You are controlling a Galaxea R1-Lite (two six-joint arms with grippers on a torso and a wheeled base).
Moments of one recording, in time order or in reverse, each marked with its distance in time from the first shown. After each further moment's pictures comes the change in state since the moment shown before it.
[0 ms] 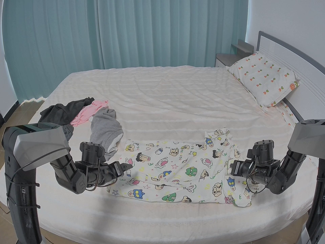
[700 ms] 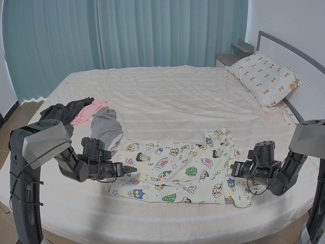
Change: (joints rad) left arm 0.060 0.085 -0.194 0.190 -0.203 0.284; right arm 0.005 -0.014 0.027 -0.013 0.001 0.001
